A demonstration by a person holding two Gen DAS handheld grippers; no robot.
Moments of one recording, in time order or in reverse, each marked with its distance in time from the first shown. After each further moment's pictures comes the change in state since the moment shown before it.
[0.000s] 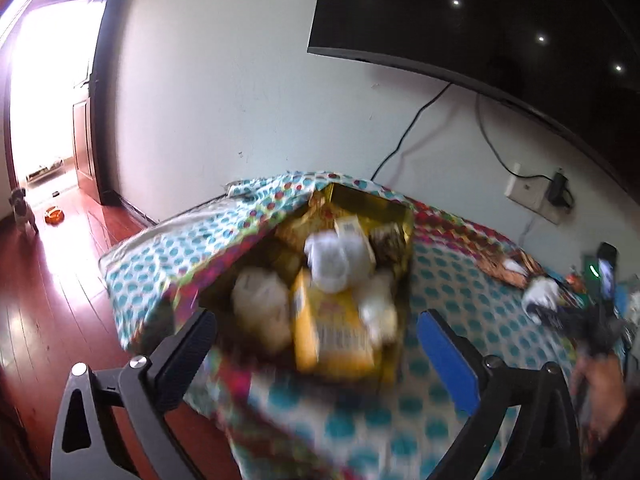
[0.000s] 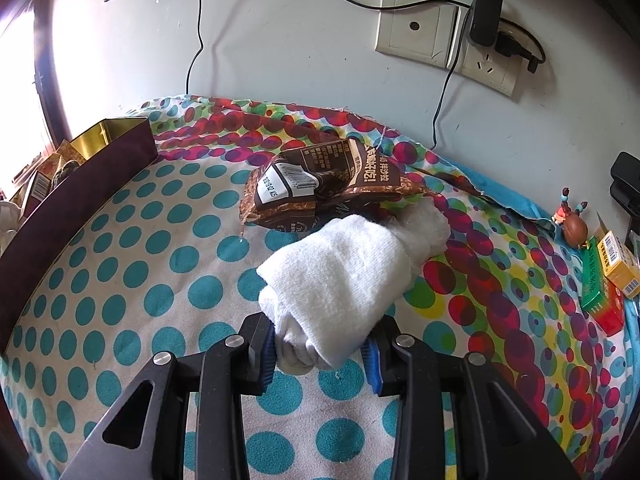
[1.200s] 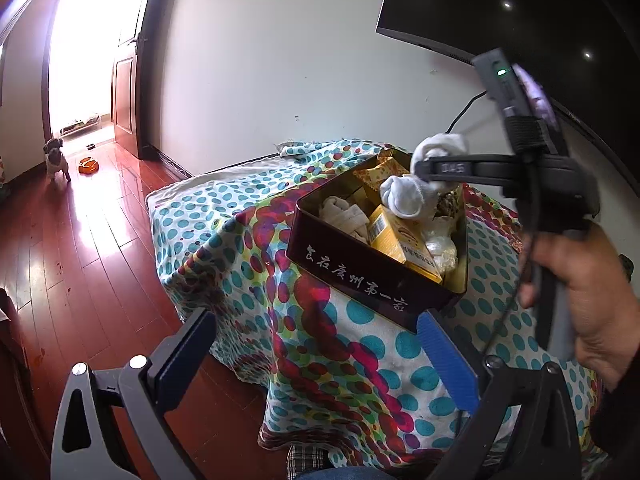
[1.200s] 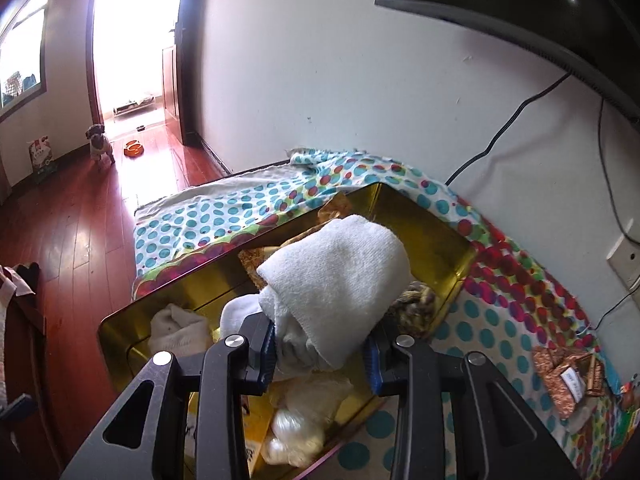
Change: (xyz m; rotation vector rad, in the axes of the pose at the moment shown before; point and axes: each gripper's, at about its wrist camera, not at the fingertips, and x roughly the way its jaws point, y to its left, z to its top) left arm -0.024 0.046 -0.037 -0.142 0.075 0.111; right arm -0.045 0.296 0.080 -0.374 -0.105 0.272
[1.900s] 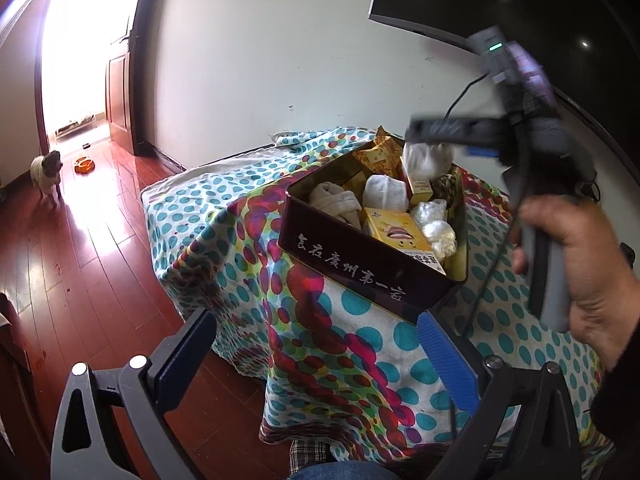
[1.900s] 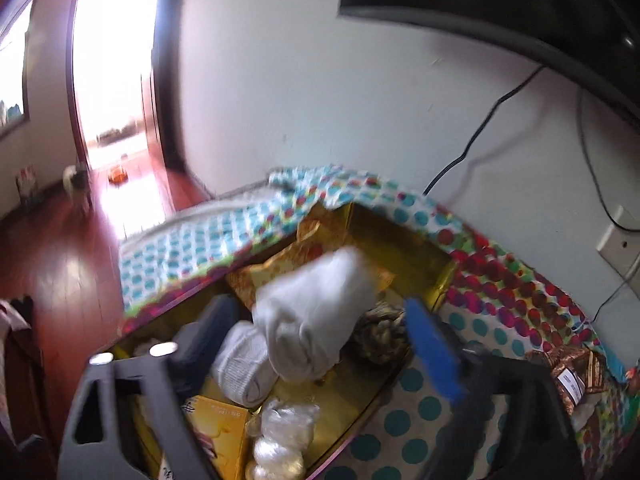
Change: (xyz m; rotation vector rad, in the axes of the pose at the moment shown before) left arm 0.009 -0.008 -0.003 0.029 0.035 -0.005; right arm -0.013 -0.024 0.009 0.098 -0.102 -0.027
